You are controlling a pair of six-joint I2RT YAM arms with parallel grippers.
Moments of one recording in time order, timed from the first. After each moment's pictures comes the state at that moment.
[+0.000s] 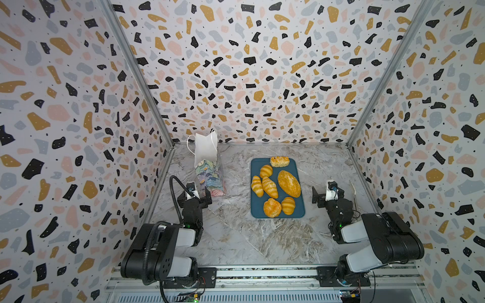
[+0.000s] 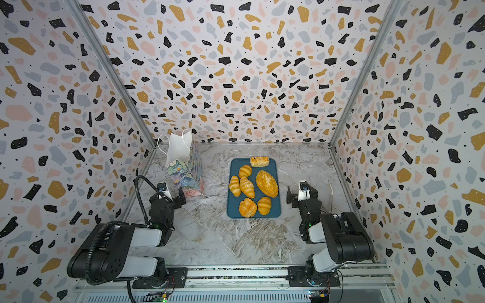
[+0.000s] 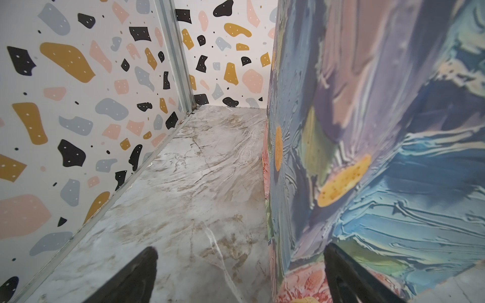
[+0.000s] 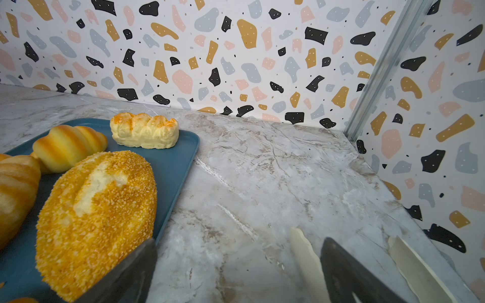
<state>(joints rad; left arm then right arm) -0.09 1.39 0.15 1.04 -0.31 -0.01 0.10 1.51 0.15 1.23 0.01 -0.11</state>
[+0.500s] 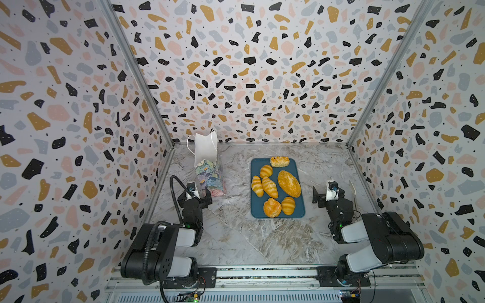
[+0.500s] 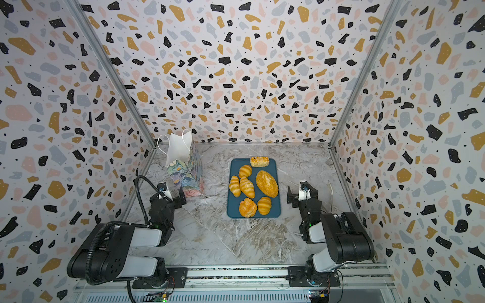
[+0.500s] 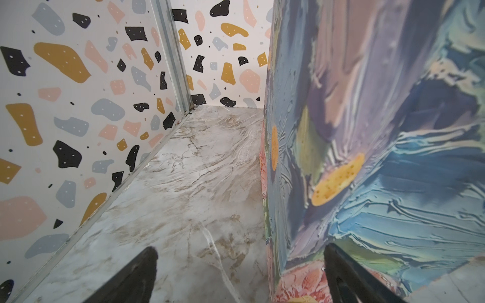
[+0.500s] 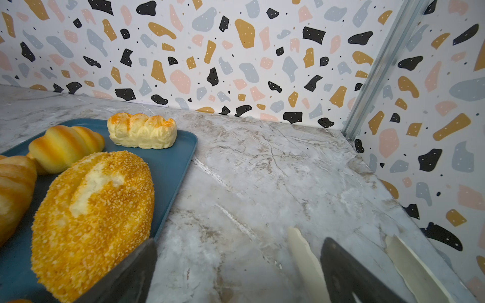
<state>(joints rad) -0.09 1.39 0.15 1.04 -0.30 -0.01 0.09 1.51 0.15 1.23 0.01 -0.11</state>
